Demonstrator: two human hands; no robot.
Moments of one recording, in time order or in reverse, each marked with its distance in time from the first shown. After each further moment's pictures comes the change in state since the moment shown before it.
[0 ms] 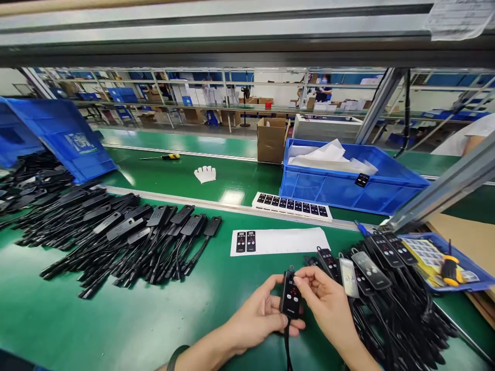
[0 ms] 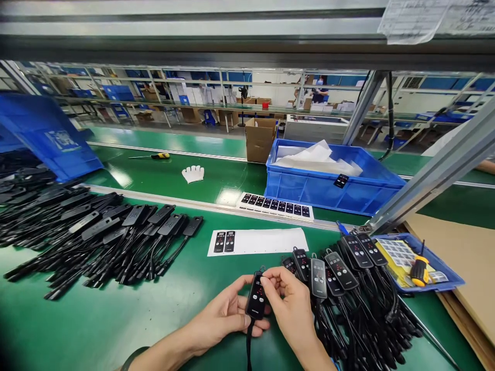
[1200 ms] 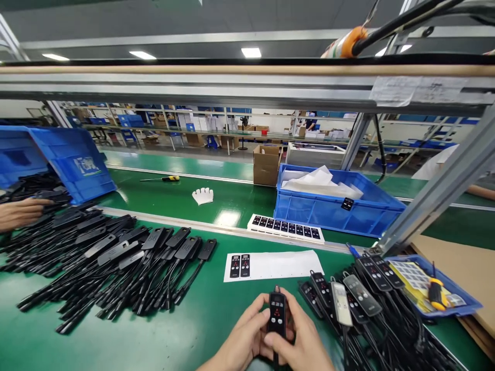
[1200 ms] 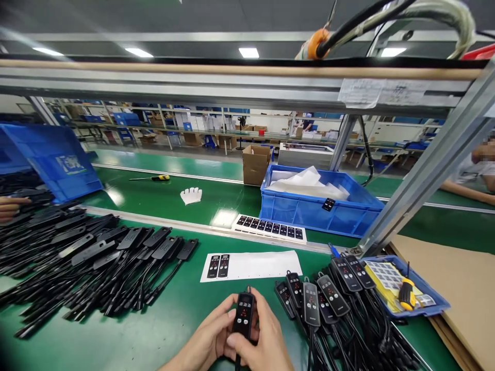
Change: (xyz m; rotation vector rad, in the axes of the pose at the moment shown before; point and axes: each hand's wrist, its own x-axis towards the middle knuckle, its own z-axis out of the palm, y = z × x) left_hand 0.015 -0.012 -0.015 -0.134 0.025 0.143; right_hand -0.008 0.021 0.026 -0.014 -0.166 -0.021
